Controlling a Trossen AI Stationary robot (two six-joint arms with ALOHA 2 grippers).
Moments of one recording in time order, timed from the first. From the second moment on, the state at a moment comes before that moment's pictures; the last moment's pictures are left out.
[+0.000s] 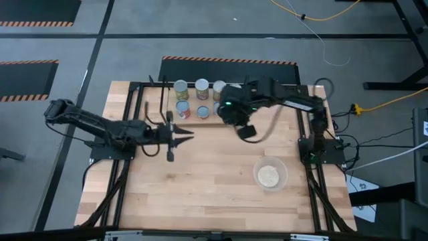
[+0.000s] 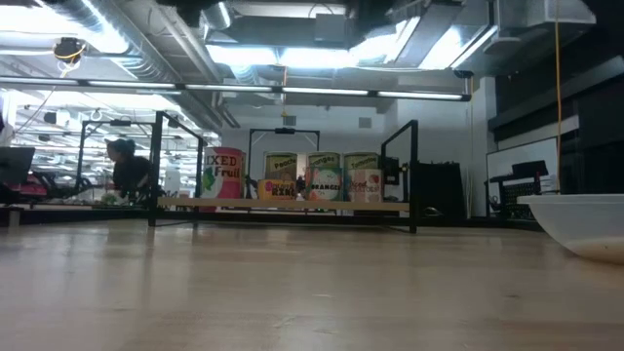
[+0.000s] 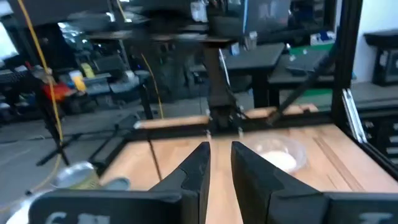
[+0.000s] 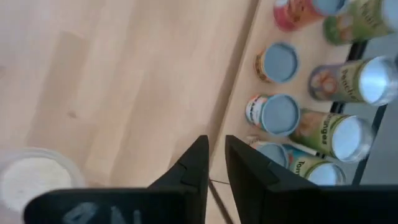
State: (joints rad) left arm -0.23 0.95 0.56 0.40 -0.35 0.14; right arm -0.06 1.96 2.31 -1.57 0.05 -0.45
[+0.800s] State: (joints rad) left arm -0.25 0.39 0.42 -0.07 -0.35 0.14; right arm 0.11 1.01 1.26 -1.05 0.09 -0.03
